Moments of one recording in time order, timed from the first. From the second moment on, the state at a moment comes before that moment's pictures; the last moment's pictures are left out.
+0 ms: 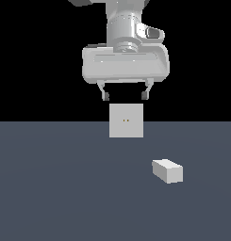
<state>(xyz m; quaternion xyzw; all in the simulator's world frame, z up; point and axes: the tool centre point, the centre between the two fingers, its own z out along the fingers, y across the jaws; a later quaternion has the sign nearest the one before) -0.009 -0.025 0.158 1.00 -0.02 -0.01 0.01</state>
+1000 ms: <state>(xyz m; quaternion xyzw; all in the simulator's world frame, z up) -0.037 -0.042 0.134 1.00 0.03 0.03 0.00</state>
